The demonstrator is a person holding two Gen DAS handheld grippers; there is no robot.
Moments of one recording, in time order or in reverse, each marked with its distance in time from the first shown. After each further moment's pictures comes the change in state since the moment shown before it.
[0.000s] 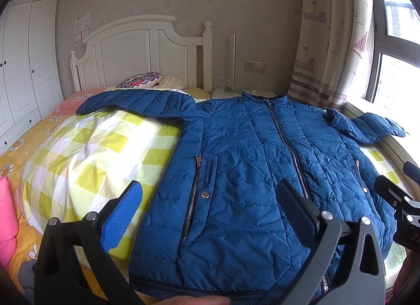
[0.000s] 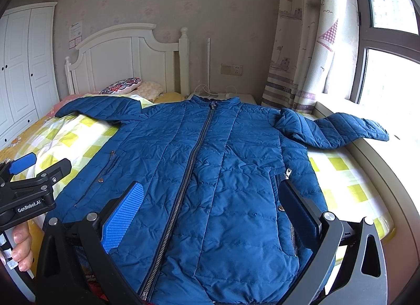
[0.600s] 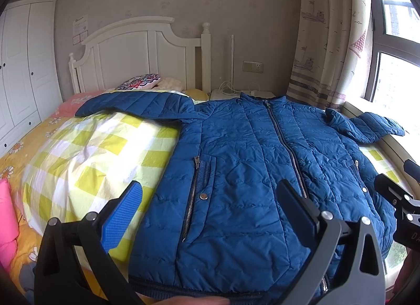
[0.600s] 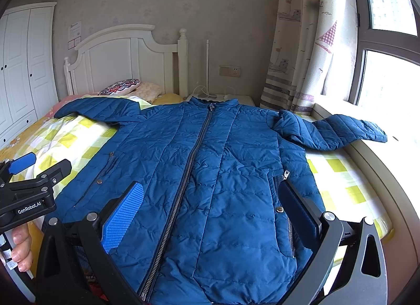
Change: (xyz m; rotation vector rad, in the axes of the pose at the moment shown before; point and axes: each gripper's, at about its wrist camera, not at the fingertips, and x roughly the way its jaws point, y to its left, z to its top) left arm 0.002 -0.003 0.002 0.012 -0.005 -0.002; right arm -0.002 -0.002 0.002 -0.002 -0.008 -0.009
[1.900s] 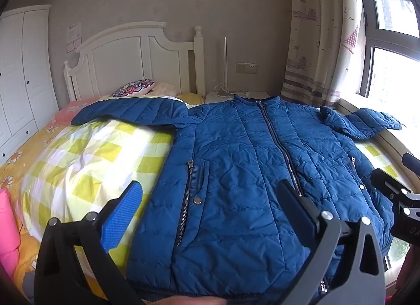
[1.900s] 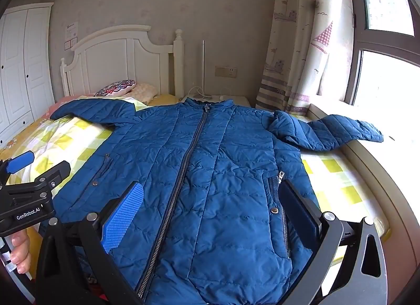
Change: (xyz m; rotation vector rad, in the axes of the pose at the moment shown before) left arm -0.005 -0.013 0.001 0.045 -0.015 -0.014; right arm 0.000 -0.006 0.001 0.001 -0.004 -0.022
